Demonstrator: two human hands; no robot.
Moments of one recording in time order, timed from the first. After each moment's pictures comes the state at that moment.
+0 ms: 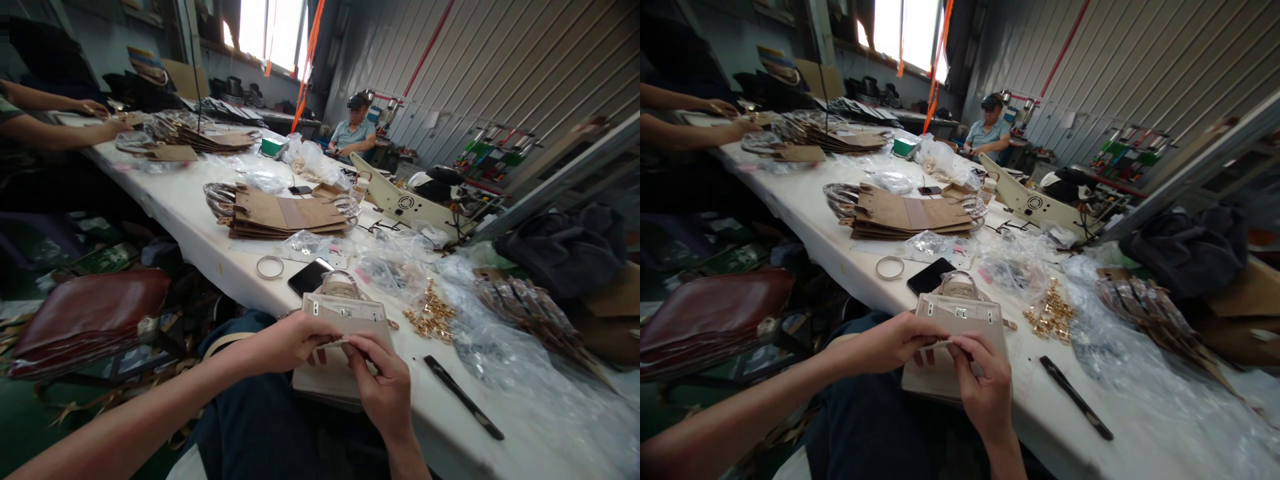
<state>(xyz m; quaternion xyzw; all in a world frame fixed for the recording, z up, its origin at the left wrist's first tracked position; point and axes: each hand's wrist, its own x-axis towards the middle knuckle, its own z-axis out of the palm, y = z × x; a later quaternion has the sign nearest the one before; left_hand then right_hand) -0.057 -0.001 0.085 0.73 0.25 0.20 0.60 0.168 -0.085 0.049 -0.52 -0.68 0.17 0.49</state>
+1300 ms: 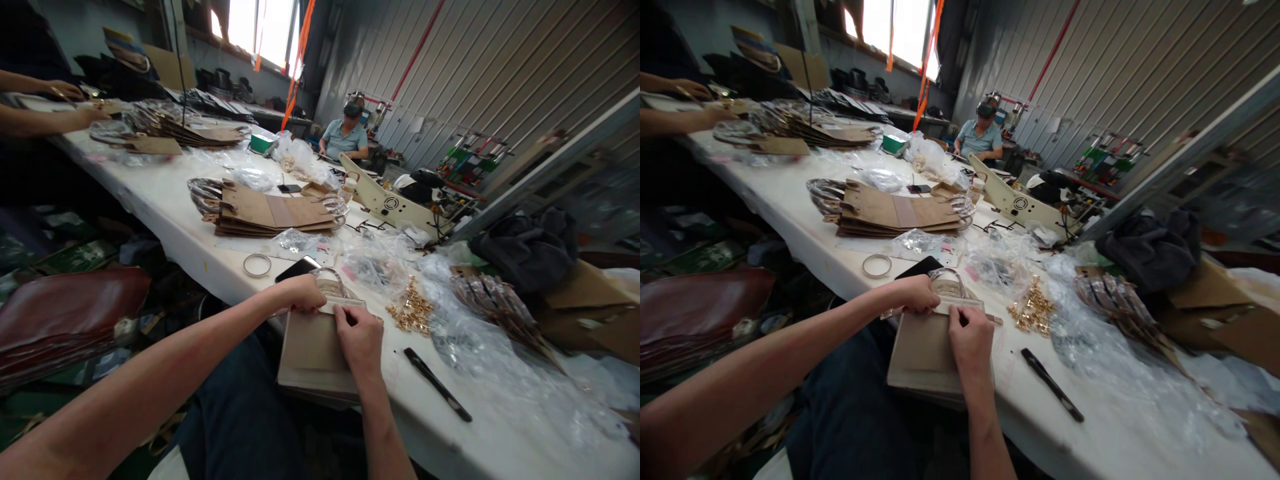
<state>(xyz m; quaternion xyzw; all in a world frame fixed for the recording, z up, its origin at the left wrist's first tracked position) 0.010 0.093 0.106 0.72 0.50 -0.04 0.48 0.180 -0.021 0.041 -0.67 -0.62 0.03 0.41</state>
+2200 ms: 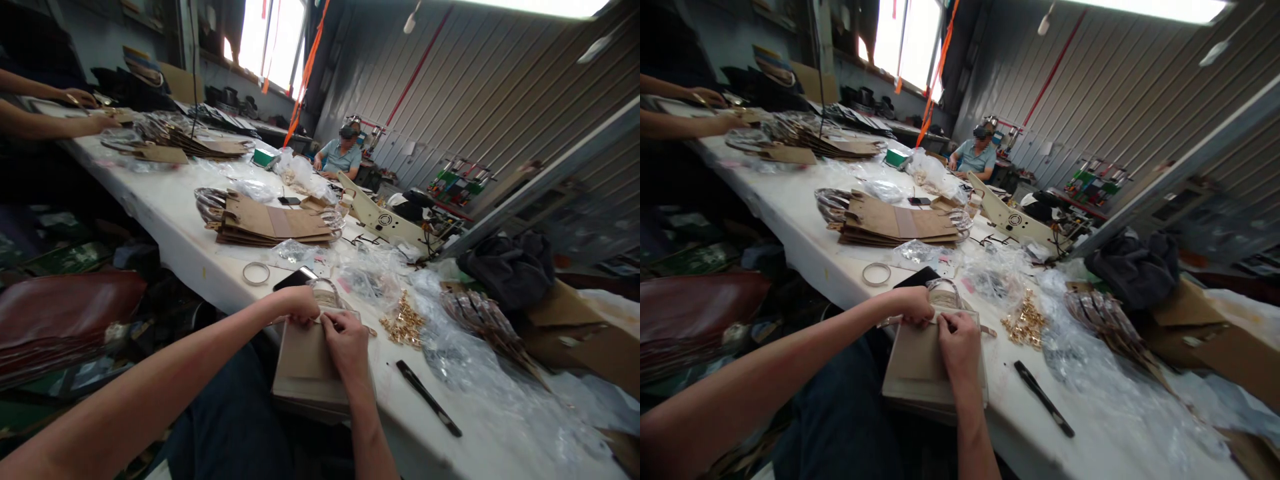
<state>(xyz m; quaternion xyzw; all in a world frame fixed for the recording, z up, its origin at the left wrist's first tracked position) 0.009 0.091 0.106 0.72 0.48 -0.08 0.49 0.172 -0.013 0.035 -0.63 -0.66 0.07 0.41</state>
